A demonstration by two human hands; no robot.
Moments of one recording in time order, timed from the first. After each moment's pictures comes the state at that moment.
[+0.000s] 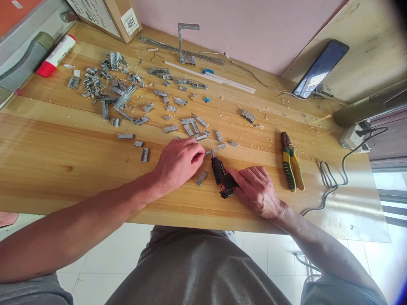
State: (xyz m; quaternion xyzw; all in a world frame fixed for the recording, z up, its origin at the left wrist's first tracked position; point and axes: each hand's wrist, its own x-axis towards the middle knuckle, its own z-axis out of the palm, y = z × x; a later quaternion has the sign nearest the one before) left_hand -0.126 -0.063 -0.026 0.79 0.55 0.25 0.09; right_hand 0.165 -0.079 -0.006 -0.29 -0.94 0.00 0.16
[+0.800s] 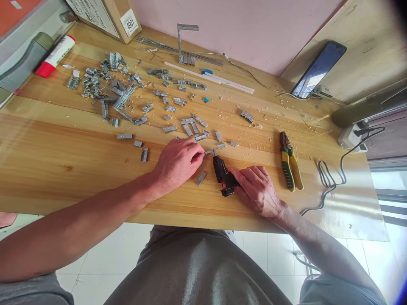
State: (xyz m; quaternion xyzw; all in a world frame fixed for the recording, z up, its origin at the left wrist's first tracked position) left_hand -0.126 -0.063 -0.028 0.79 0.54 0.27 0.08; right_hand 0.168 -0.079 -0.009 -0.30 -0.94 0.00 0.16
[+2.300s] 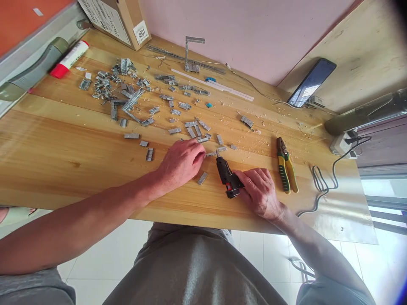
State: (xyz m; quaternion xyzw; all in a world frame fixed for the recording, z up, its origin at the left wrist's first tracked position) left_hand -0.127 -0.063 -0.023 0.79 0.54 0.26 0.13; right_hand 0.175 -0.081 -0.003 -0.30 -0.94 0.00 0.18
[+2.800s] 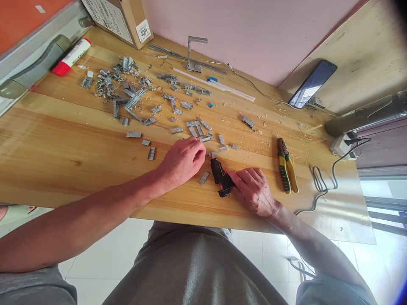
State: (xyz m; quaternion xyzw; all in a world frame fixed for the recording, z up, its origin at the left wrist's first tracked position) left_hand -0.130 -0.062 -0.022 0.77 0.54 0.30 0.14; right_hand 0.161 -0.078 -0.006 -0.28 -0.95 -0.03 0.14
